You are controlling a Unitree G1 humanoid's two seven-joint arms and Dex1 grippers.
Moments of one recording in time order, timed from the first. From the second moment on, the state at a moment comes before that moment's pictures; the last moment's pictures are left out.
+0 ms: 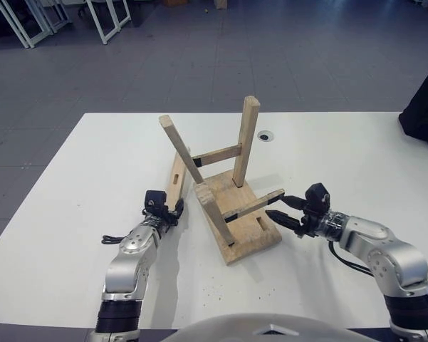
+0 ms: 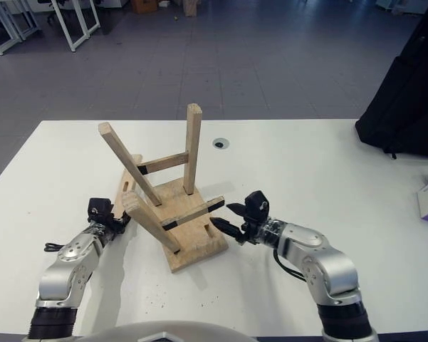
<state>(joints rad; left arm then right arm) 0.10 0.24 0.05 -0.17 -0.21 0.54 -0.13 0.01 -0.48 0.02 -0.37 0.53 0.76 0.65</state>
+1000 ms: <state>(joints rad) -0.05 0.21 0.33 -0.32 -0.39 0.26 -0.16 -0.15 -0.34 -0.22 -0.26 0.73 0.72 0.58</state>
